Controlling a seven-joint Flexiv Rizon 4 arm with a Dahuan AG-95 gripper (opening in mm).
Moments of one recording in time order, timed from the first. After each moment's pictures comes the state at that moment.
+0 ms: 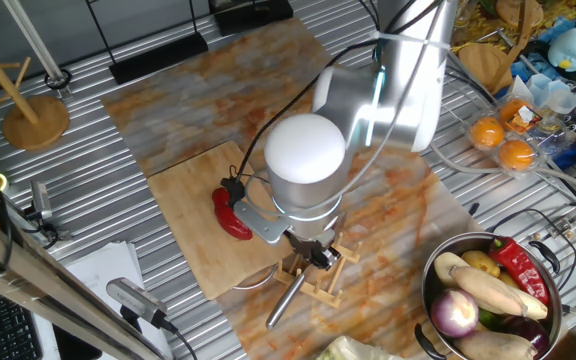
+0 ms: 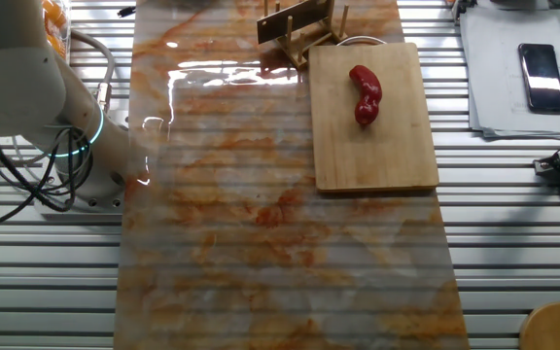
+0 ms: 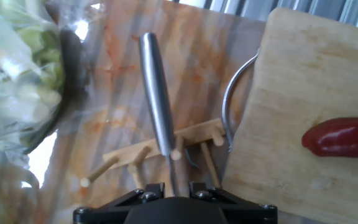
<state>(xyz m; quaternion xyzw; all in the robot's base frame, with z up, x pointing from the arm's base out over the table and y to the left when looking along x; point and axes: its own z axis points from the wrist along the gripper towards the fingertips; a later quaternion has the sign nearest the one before) 0.435 0.328 0.105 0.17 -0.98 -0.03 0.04</state>
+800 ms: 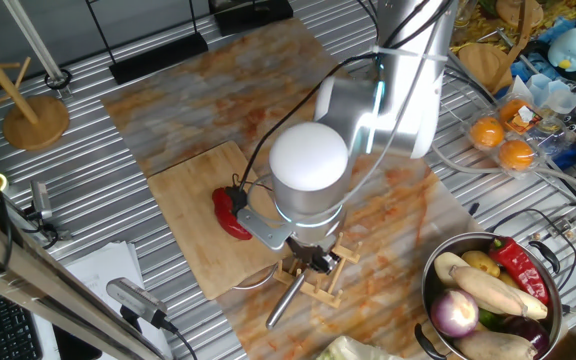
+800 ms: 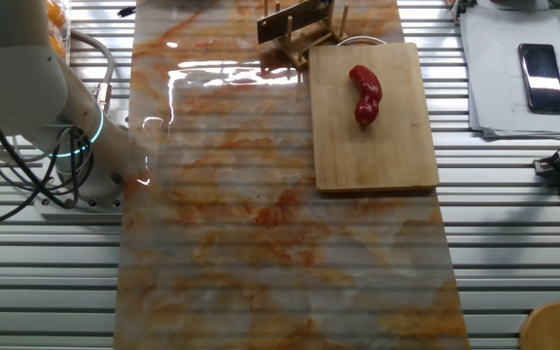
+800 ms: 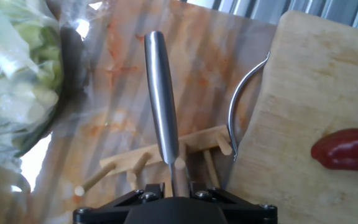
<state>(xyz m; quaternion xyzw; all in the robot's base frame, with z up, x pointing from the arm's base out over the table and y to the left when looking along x) 0.439 0.333 0.084 0.18 -0.98 -0.02 0.03</state>
